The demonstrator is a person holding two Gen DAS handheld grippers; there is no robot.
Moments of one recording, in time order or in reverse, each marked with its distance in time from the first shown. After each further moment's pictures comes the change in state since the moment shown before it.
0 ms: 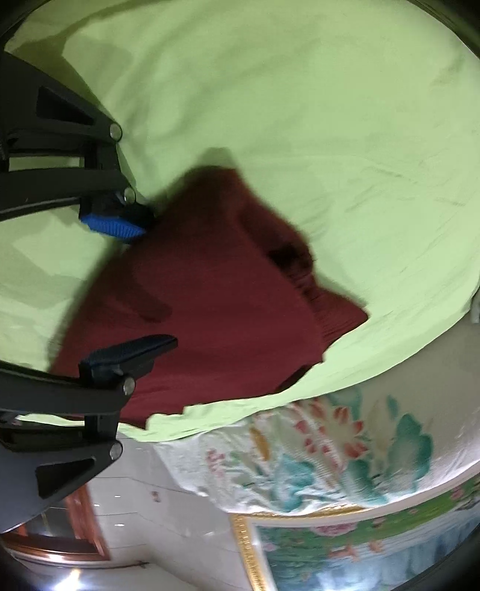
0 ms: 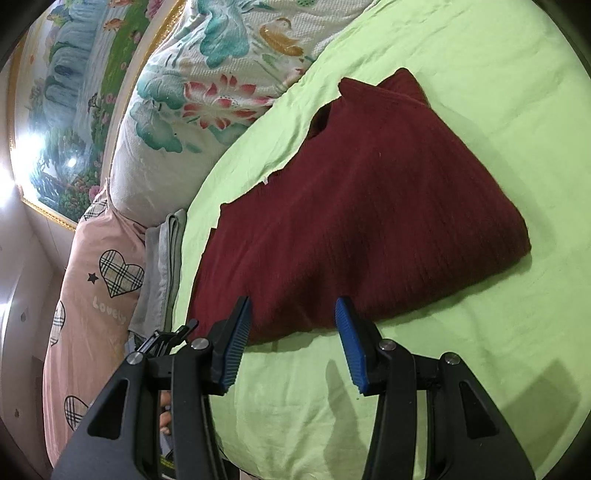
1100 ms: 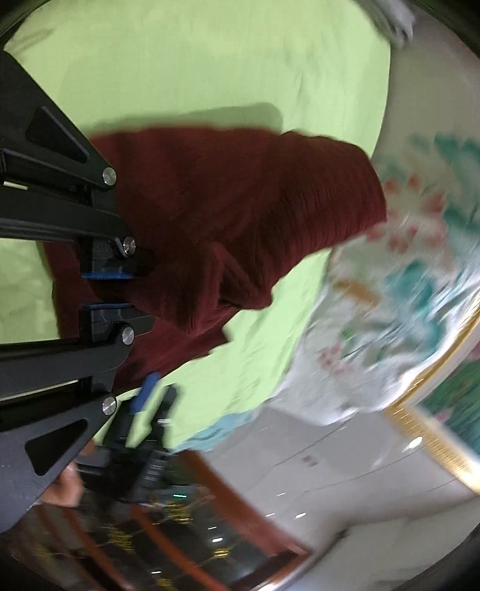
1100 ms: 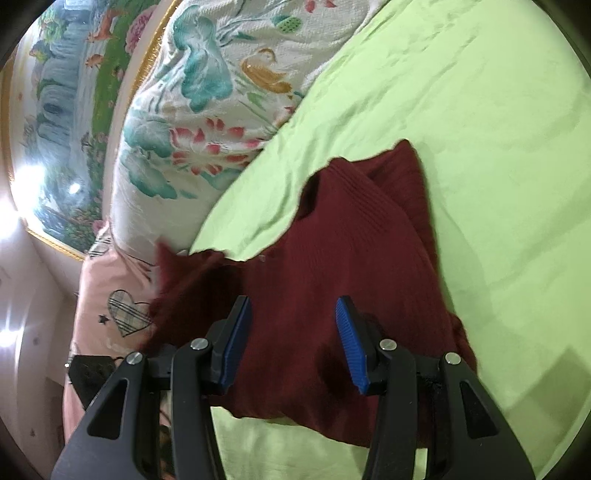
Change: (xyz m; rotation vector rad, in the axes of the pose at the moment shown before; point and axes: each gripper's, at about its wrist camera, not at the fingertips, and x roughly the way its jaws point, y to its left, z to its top) left arm 0.063 -0.222 -0.103 0.748 0.131 -0.116; right arm -0.003 -0.022 0.096 0.046 -0.026 0.053
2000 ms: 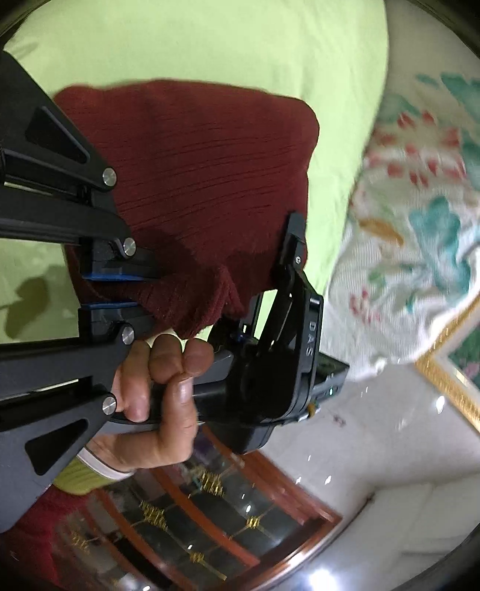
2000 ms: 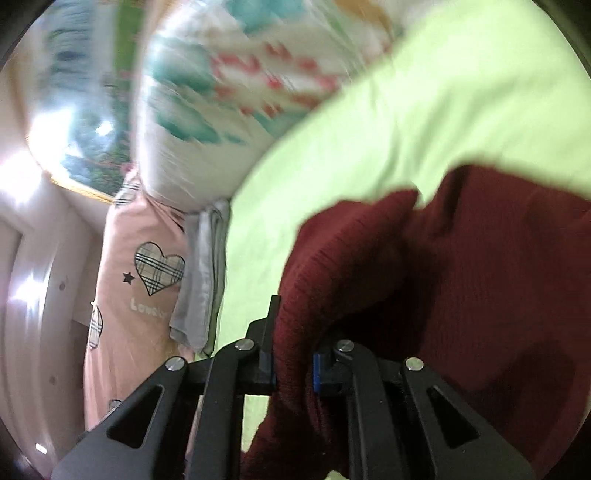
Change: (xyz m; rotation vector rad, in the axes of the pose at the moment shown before) left arm 0.016 -0.050 -0.006 0.070 0.054 -0.154; right arm 0.095 0.077 0.057 -0.149 0.229 0.143
